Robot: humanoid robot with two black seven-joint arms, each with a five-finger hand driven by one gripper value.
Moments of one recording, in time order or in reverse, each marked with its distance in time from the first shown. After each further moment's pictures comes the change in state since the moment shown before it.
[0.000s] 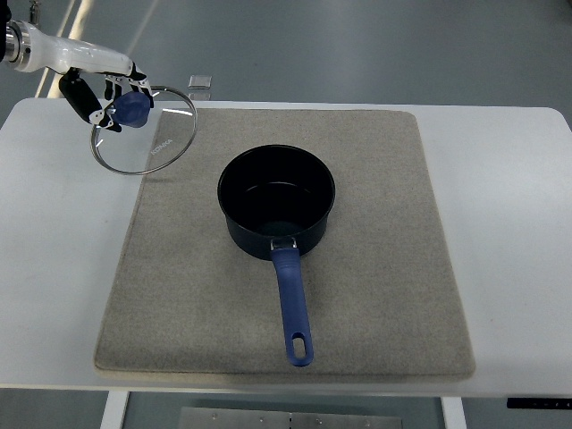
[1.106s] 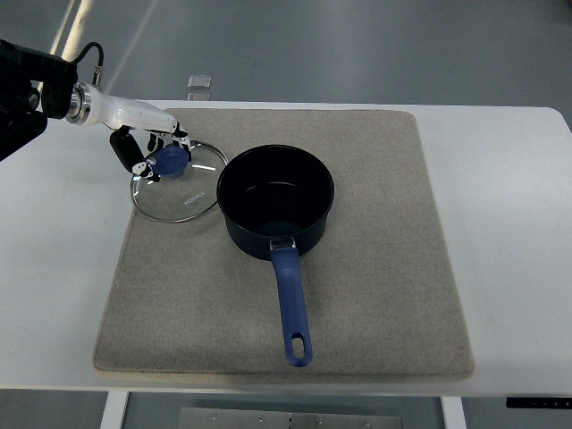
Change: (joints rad) left arm 0.107 -0.142 0.002 0.032 0.036 0.050 0.000; right arm 0.000 0.000 0.000 0.000 0.000 0.000 0.000
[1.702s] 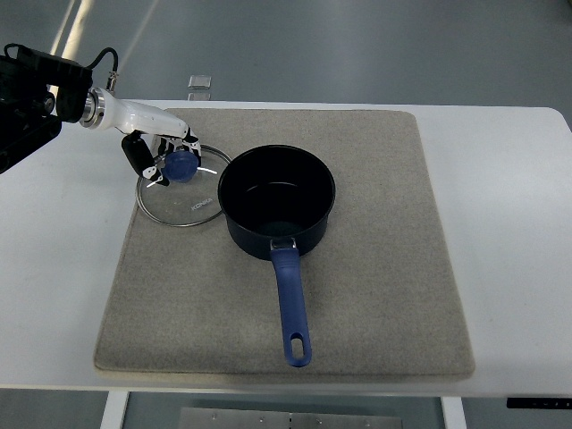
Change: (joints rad) left arm 0.003 -0.030 0.021 0.005 0.006 -0.001 0.000; right arm 0.000 0.000 0.000 0.000 0.000 0.000 -0.001
